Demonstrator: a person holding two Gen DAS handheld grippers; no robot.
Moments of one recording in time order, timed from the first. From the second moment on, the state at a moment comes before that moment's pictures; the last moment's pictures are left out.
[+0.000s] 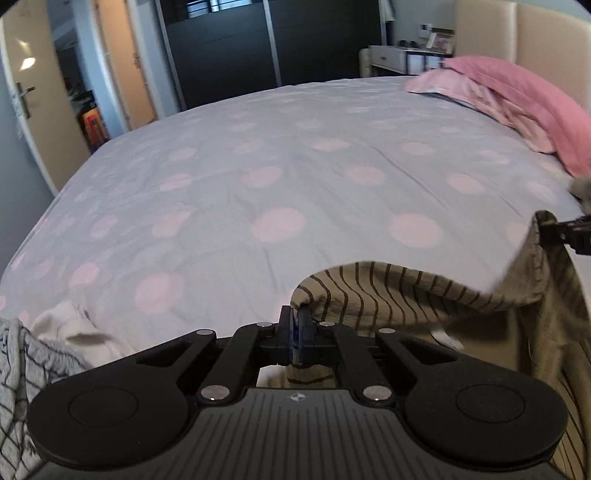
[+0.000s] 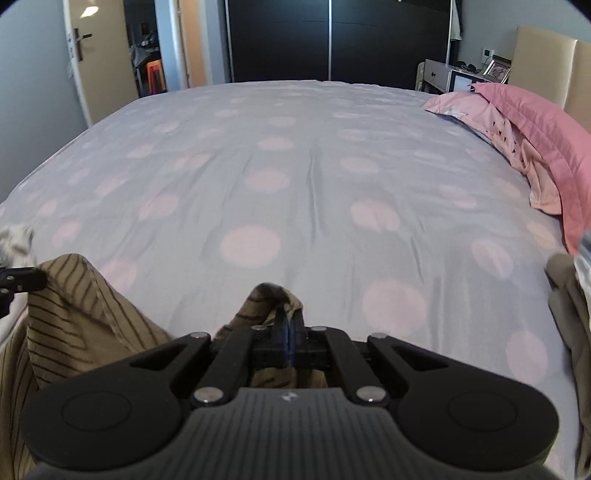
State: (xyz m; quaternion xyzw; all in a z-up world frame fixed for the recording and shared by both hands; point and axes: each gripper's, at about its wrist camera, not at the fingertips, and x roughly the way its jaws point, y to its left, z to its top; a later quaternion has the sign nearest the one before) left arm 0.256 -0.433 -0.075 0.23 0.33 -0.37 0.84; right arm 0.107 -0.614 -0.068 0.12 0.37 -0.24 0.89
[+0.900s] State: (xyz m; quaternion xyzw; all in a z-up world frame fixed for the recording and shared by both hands) left arm 0.216 -0.333 -0.033 0.24 0.35 -0.34 0.84; right arm 0.038 -0.618 -0.027 0.19 0.37 -0.25 0.88
